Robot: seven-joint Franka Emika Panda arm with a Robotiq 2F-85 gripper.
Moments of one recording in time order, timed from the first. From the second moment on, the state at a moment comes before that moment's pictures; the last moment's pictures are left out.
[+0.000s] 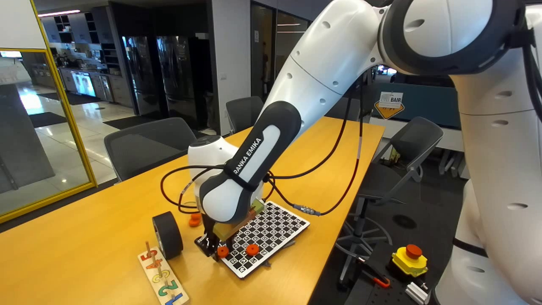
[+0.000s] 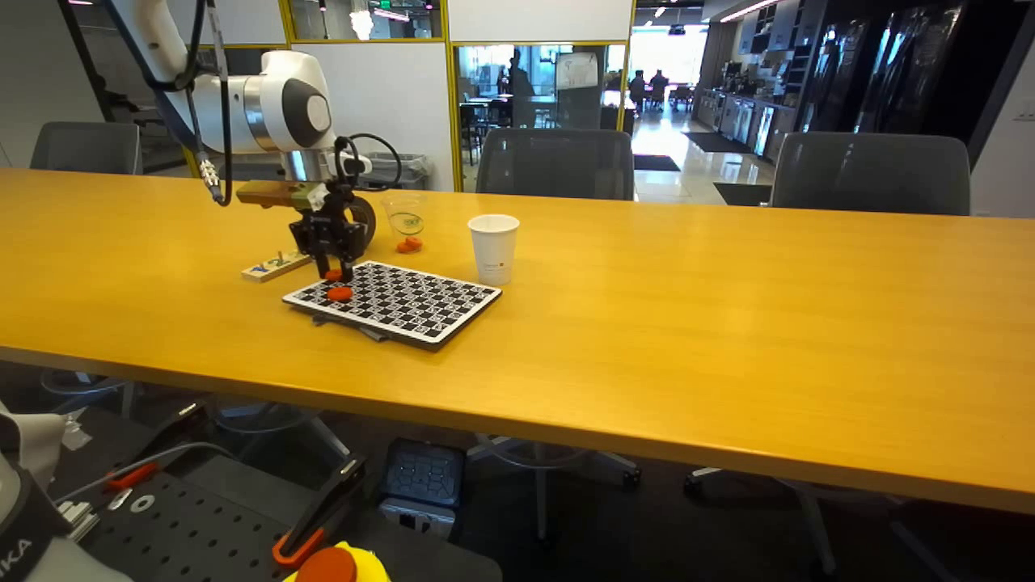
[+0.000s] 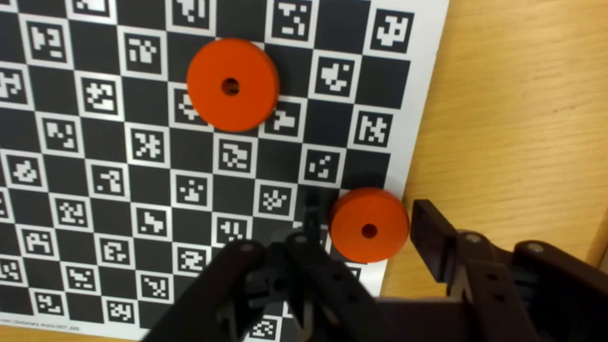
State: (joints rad) arm 0.28 0.40 0.07 -2.18 -0.14 2.54 0.39
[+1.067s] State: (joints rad) arm 0.28 0.33 0.06 -2.05 -0.15 2.50 0.38
